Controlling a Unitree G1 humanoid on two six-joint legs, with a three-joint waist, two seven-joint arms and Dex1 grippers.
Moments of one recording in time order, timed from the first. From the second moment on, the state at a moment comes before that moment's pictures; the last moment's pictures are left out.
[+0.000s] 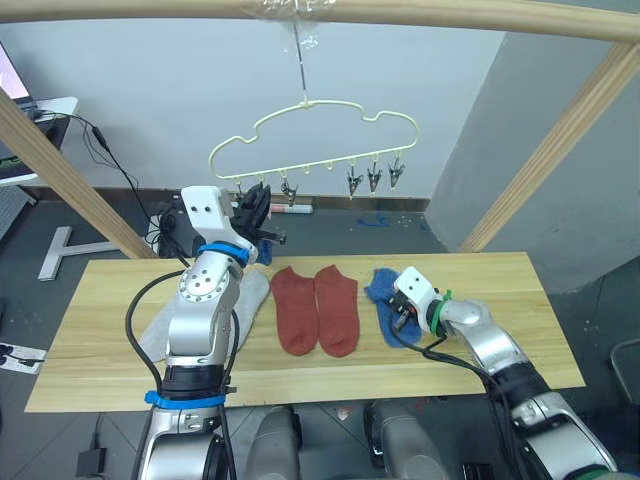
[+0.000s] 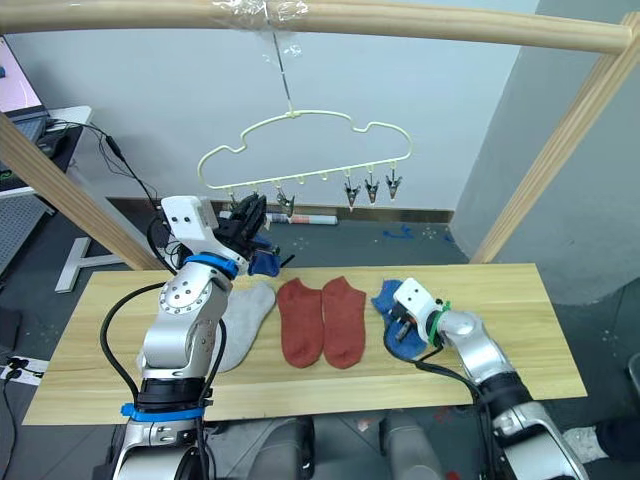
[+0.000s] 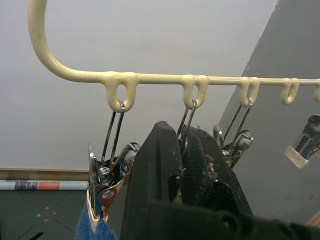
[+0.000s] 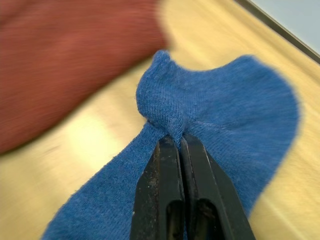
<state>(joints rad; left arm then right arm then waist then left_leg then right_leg) -0.42 0.23 0.12 -0.07 -0.19 0.24 -0.24 -0.39 -0.39 0.30 0.32 -0.05 0.21 0.73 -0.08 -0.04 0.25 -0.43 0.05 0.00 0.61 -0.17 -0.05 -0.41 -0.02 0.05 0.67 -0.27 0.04</state>
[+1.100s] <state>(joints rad) -0.44 0.25 0.13 -0.04 -0.19 0.23 -0.25 -0.29 -0.35 0.34 0.13 -0.06 0.50 0.67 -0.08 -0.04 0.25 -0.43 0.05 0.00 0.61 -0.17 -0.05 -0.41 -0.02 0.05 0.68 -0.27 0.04</state>
